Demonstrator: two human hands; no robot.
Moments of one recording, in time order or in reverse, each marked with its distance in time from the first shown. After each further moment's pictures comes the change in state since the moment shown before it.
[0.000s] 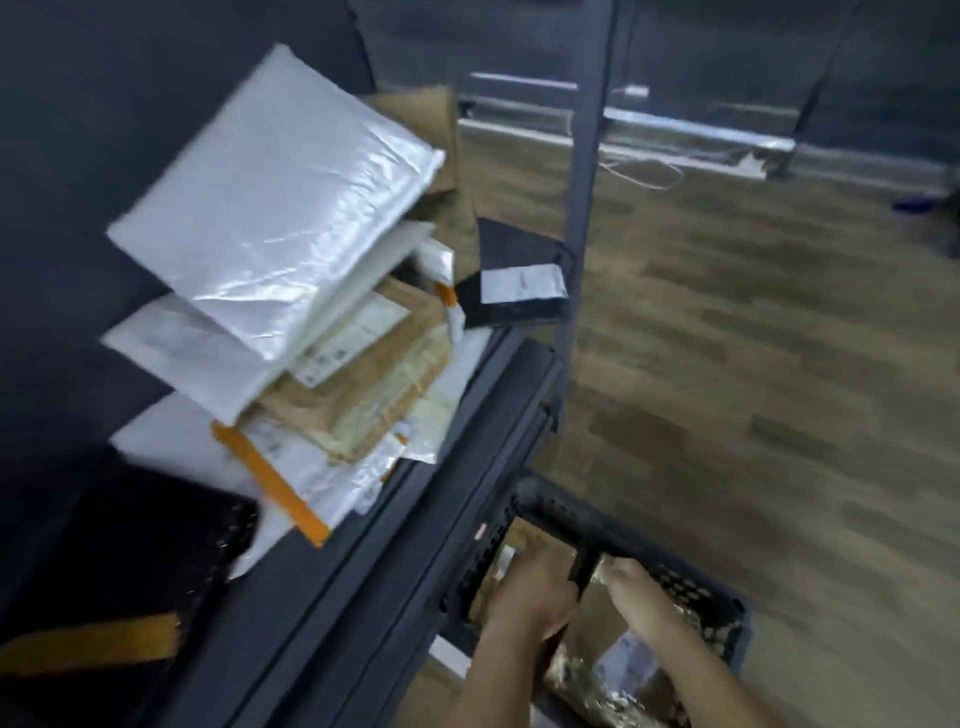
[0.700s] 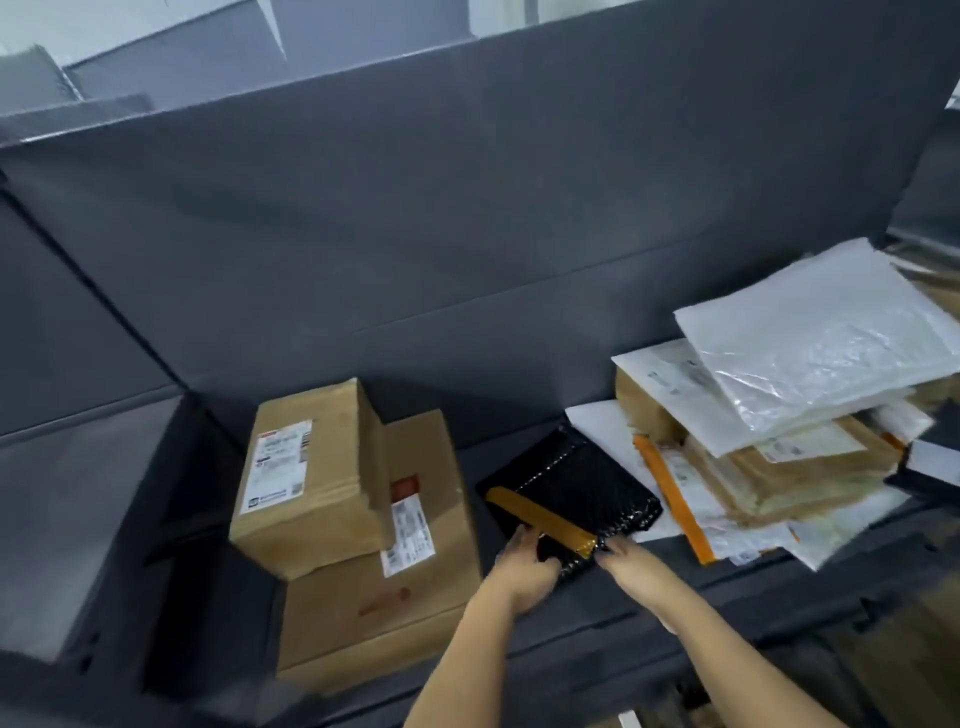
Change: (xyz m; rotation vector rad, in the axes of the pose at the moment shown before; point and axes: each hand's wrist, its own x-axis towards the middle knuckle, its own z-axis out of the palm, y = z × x) left_hand -0.303 -0.217 -0.165 -0.443 0.560 -0.336; right_hand -0.231 -0.210 0.235 -0.595 -0.458 -0.631
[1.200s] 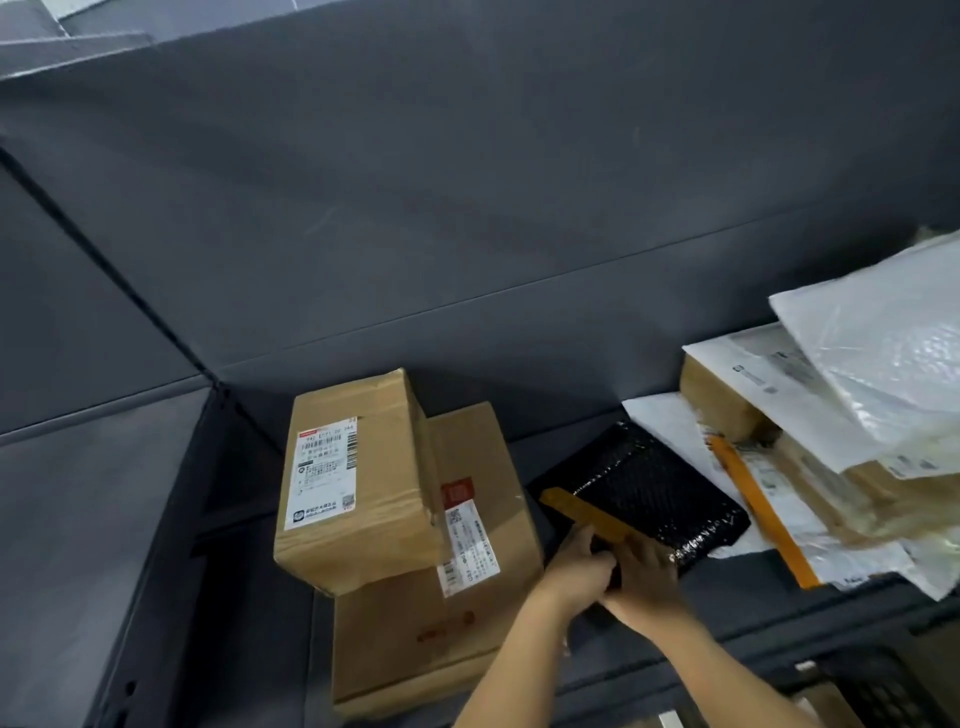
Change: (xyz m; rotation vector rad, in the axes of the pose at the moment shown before) left_hand 0.035 -0.028 -0.028 -0.374 -0.049 0.015; right_hand 0.048 -0.032 0.087 -0.559 0.070 -0.037
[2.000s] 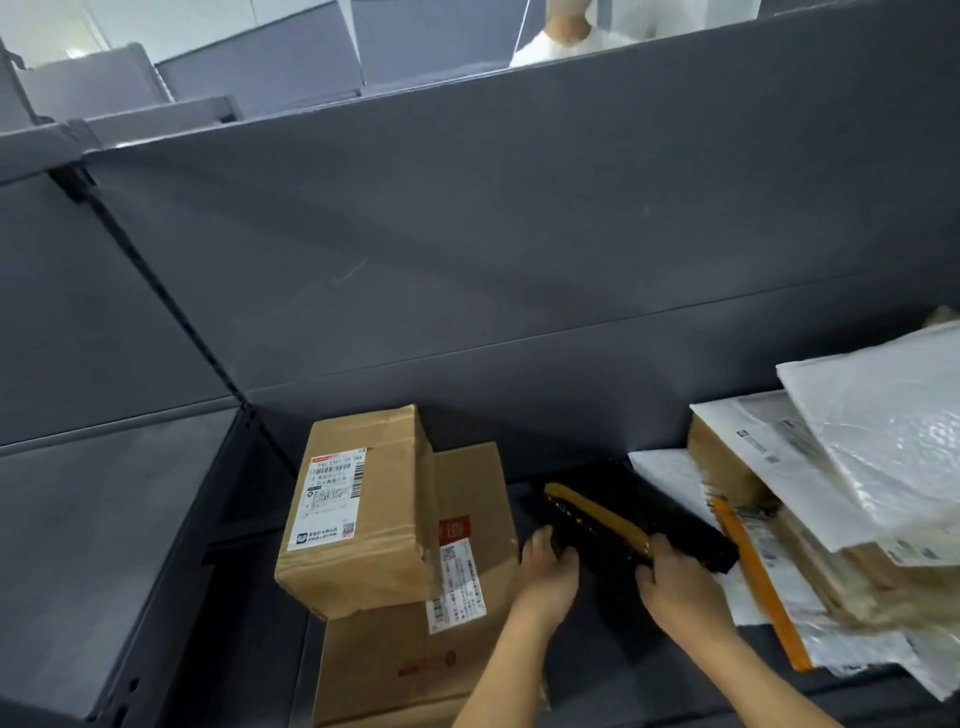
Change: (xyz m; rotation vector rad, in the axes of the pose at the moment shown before) left_hand 0.000 0.030 -0.020 -0.121 0.308 -0.036; right_hand -0.002 0.016 -0.087 0.011 0.365 -0.186
